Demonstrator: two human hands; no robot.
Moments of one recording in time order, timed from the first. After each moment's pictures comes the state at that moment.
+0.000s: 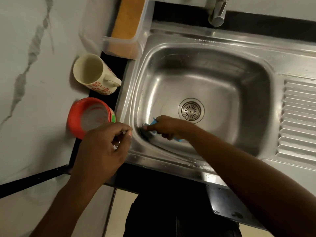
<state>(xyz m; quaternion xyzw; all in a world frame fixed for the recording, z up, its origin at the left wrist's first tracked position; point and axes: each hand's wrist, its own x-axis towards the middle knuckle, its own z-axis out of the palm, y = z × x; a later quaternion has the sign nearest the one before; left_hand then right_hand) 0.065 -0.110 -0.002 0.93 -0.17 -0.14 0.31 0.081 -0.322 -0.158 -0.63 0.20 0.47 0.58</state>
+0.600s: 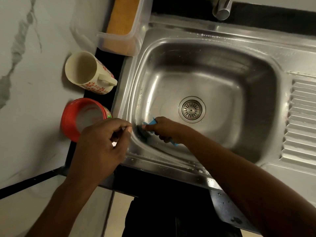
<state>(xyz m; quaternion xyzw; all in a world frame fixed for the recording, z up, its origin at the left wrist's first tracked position) 0.076 -0.127 0.000 0.93 -0.18 -0.13 0.31 0.078 -0.320 -0.161 -0.60 0.22 0.46 0.62</state>
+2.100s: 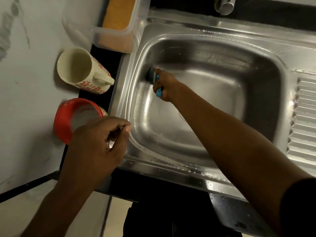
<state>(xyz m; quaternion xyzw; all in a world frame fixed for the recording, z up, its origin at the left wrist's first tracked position) 0.082 -0.124 -0.002 0.92 -0.18 -0.12 0.32 0.204 -0.348 -0.187 -0.41 0.48 0.21 0.75</state>
